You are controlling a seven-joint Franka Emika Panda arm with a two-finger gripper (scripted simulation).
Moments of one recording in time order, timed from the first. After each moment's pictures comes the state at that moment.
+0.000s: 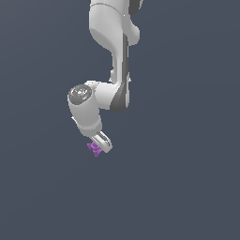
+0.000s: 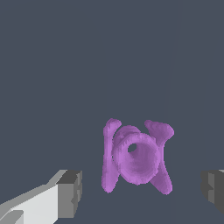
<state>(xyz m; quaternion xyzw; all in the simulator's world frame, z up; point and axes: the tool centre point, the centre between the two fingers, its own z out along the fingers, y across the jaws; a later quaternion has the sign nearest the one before) 0.023 -0.115 0.094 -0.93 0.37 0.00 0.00</state>
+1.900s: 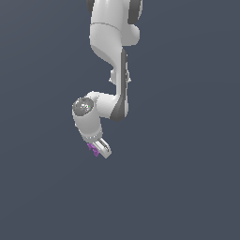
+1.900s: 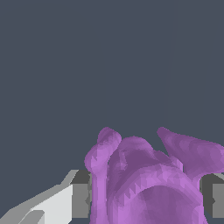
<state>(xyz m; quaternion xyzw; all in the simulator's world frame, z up) 0.023 -0.118 0.044 -0.92 0.38 0.00 0.00</state>
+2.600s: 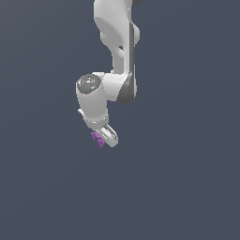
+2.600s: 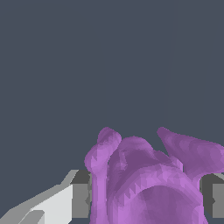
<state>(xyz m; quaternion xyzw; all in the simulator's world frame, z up) 0.009 -0.087 0.119 -0.92 0.39 0.00 0.00</state>
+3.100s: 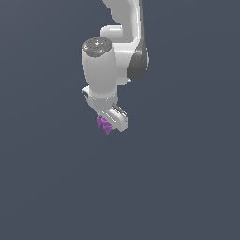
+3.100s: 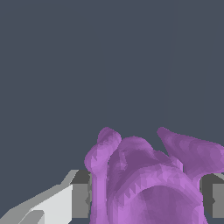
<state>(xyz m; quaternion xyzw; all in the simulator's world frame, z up) -0.006 -0.052 0.208 -0.92 0.39 0.00 0.00</state>
